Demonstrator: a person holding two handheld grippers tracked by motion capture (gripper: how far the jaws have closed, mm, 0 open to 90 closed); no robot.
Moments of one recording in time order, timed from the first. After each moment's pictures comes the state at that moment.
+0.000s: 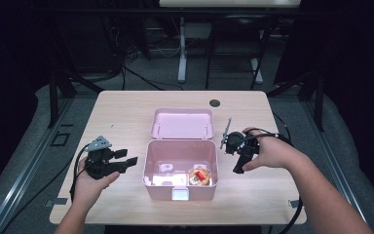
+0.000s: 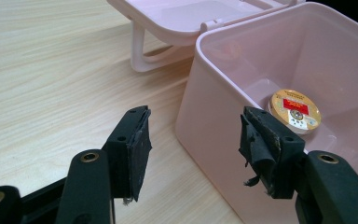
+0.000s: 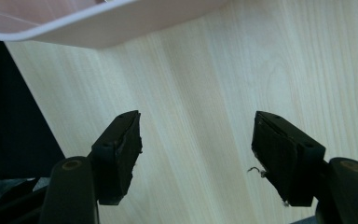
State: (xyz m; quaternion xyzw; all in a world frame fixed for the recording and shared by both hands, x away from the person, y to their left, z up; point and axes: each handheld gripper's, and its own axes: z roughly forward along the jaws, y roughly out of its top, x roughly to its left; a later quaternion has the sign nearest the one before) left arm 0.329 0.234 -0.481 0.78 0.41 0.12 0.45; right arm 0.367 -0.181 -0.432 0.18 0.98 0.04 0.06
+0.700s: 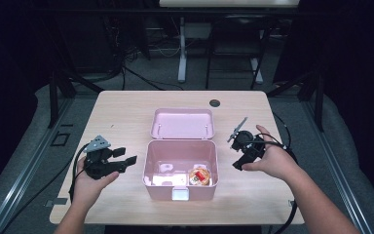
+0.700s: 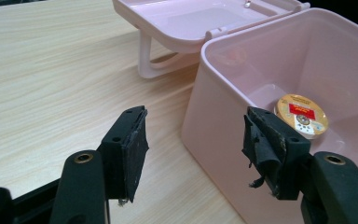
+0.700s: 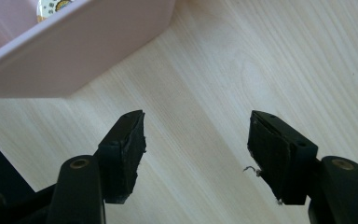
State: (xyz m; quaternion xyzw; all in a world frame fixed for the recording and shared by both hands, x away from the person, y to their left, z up) left arm 0.327 0.233 -0.478 0.78 0.41 0.14 0.46; right arm 0.366 -0.203 -0.444 0.32 0.94 0.11 0.10
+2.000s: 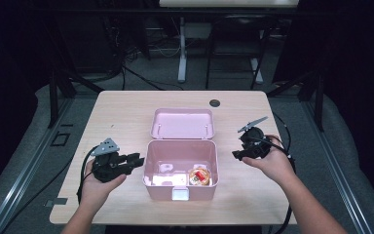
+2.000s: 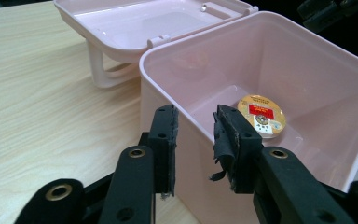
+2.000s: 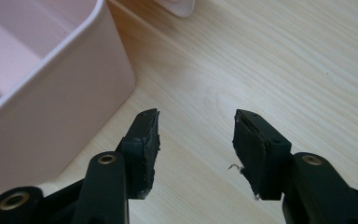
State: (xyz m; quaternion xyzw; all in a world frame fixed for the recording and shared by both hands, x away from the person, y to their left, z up) left arm 0.316 0.208 -0.474 0.79 0.37 0.11 0.48; right arm 0.371 -0.224 -0.457 0.43 0.86 0.24 0.14
